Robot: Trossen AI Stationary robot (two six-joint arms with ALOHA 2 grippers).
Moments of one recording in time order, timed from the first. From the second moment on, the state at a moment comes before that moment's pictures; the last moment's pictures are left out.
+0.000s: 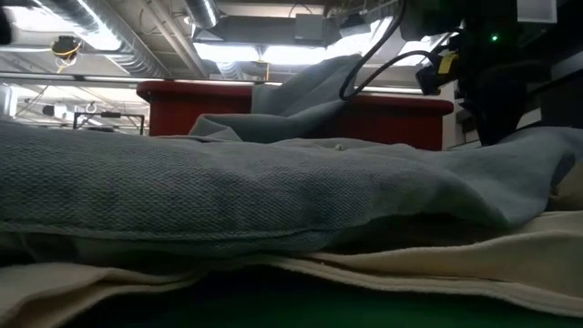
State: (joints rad) left arm -0.77 1.75 1.18 -0.32 -0.08 -1.22; right arm 0.14 1.51 1.10 -1.28 0.16 0.49
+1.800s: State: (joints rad) left arm -0.70 1.83 1.18 -0.38 0.16 -1.22; right arm 0.14 1.51 1.10 -1.26 0.16 0.48
